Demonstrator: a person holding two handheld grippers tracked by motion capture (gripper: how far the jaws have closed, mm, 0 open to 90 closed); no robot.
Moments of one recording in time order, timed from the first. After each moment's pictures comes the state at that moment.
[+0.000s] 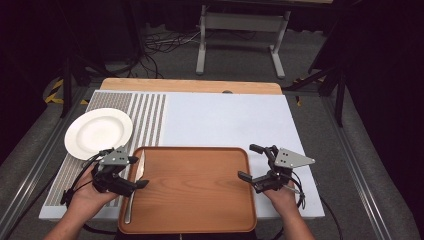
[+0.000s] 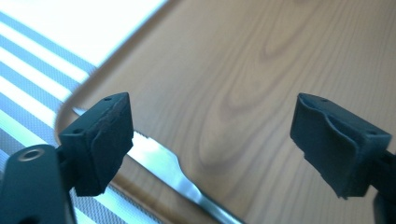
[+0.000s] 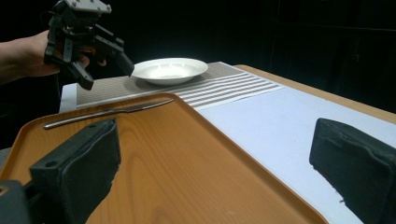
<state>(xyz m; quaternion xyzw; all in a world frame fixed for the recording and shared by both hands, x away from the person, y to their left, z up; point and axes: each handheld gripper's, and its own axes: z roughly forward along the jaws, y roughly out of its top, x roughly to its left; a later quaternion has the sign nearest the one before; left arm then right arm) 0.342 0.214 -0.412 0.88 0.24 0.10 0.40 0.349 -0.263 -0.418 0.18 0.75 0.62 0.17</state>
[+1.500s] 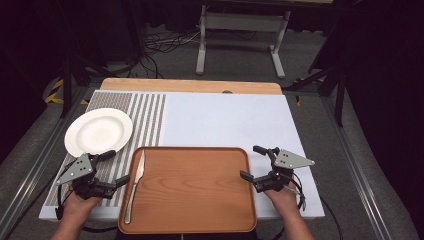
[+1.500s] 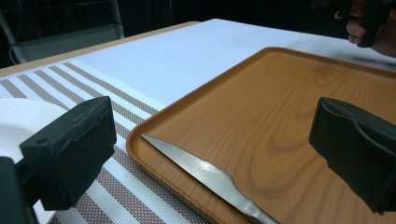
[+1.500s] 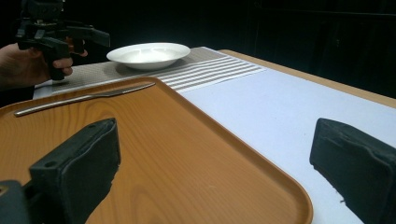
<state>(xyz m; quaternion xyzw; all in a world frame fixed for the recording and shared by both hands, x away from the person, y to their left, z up) 0.332 0.277 -0.461 0.74 0.25 0.19 0.59 0.352 -0.271 -0.431 0.21 0.75 0.59 0.18</state>
